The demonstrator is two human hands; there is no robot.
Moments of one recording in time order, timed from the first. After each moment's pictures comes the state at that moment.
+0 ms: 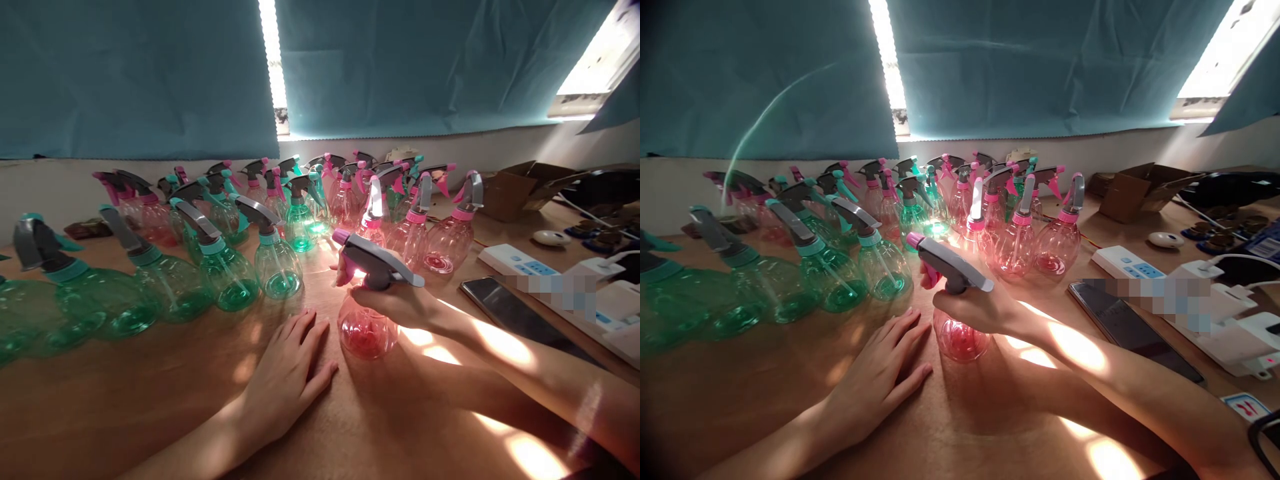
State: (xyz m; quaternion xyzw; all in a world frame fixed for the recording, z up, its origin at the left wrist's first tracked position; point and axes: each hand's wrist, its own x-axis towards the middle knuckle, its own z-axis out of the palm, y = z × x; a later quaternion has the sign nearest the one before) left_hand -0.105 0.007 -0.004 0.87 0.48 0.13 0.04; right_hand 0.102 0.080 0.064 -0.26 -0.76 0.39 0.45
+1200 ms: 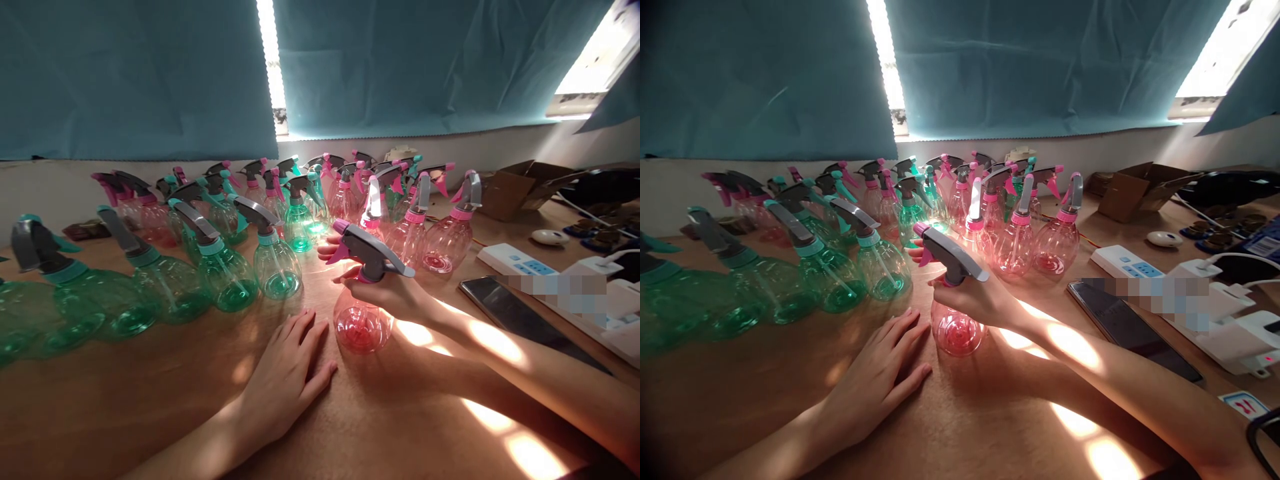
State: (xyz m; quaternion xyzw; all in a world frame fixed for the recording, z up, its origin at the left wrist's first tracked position) left_hand -0.103 0.008 0.002 0.87 0.48 0.12 0.05; right_hand 0.100 0.083 0.061 -0.25 -0.75 0.41 0.46
